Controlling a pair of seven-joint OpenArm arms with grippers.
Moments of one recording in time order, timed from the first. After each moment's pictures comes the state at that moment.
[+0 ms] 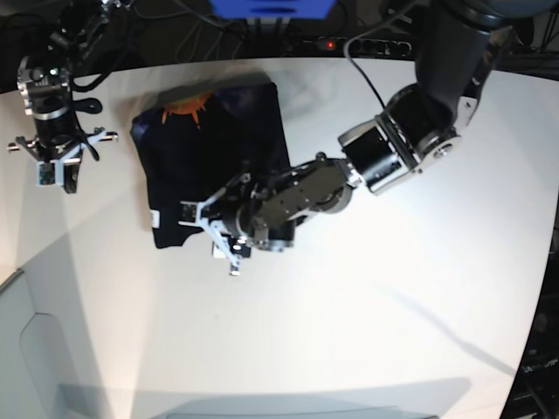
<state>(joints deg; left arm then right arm) -36.9 -5.9 61.7 69.1 -5.8 -36.9 42.6 -16.9 -3.6 40.3 114.5 -1.0 38.9 -31.0</state>
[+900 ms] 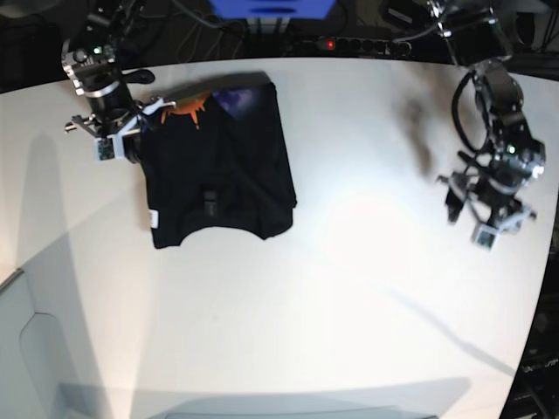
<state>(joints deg) 3.2 -19.2 -24.8 101.1 -4.8 -36.7 50.9 -25.7 -9.8 29.0 114.7 -1.0 38.9 -30.8</state>
